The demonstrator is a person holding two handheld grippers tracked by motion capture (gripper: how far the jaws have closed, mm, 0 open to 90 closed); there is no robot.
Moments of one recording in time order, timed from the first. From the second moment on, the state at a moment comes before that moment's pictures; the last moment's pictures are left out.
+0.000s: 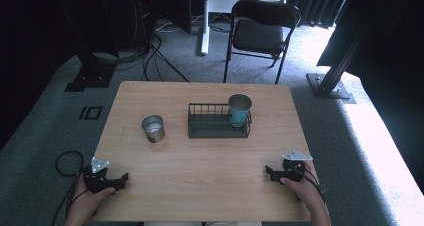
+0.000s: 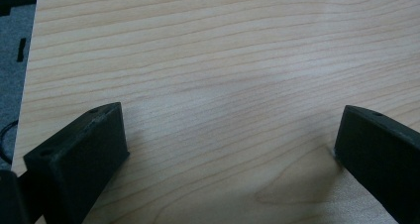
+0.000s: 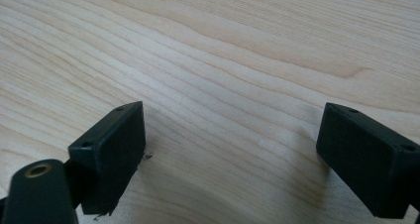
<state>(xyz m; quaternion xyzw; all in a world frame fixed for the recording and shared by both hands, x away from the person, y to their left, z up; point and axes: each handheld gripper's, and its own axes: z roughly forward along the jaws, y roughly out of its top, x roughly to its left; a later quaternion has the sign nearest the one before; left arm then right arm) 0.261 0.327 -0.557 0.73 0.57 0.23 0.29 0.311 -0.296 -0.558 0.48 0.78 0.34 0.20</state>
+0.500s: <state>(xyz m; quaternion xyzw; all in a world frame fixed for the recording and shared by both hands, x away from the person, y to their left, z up) 0.260 0.324 -0.552 0.74 0.55 0.21 0.32 0.311 -0.295 -0.558 0.48 0.78 0.34 0.20</state>
